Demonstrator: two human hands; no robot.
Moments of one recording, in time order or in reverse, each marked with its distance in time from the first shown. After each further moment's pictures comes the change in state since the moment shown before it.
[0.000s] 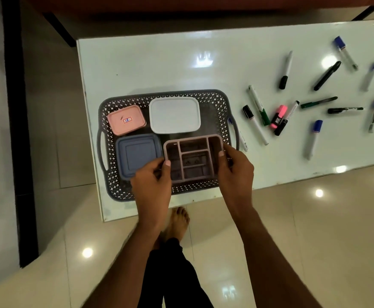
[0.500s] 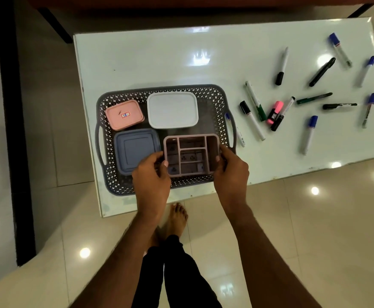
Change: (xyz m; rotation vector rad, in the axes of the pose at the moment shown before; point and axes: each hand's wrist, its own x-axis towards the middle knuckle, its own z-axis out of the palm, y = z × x) left_hand 0.003 -0.012 0.001 0.151 -0.023 0.076; right_hand -0.010 0.010 0.006 -0.129 -0.002 -0.034
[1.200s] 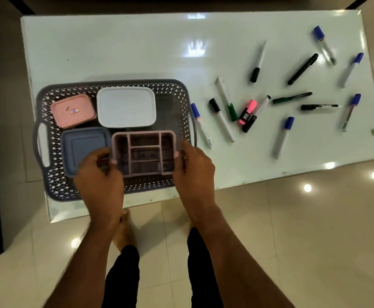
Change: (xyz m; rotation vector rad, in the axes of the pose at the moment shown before) left_hand -0.002 0.022 0.035 0.069 0.258 -0.151; right_hand 0.030 0.012 -0.033 -0.026 -0.155 -0.164
